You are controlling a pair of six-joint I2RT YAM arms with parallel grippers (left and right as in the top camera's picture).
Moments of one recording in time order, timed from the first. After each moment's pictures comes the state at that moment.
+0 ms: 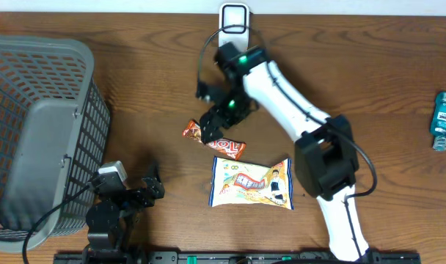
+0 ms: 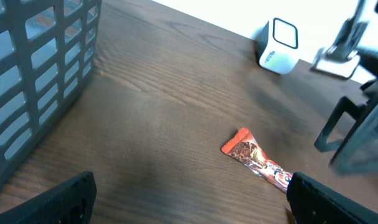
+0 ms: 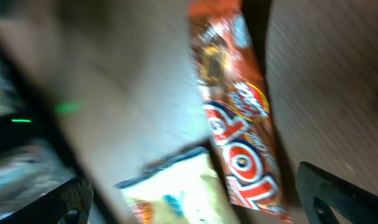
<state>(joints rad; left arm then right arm) -0.03 0.01 0.15 -0.50 0.05 -0.36 0.59 2.30 2.02 -1.32 -0.47 -0.26</state>
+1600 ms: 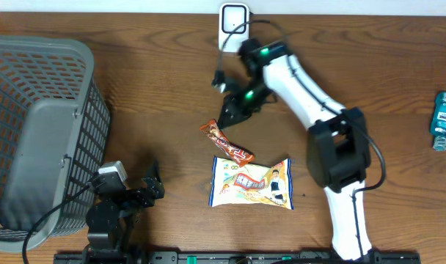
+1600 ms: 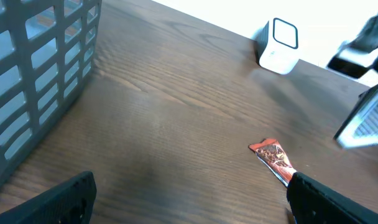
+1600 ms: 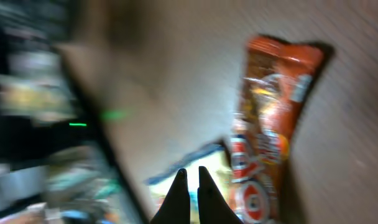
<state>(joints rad) -0.03 0.01 0.15 -0.50 0.05 -0.36 0.43 2.31 1.98 -1.32 -0.85 -0.30</state>
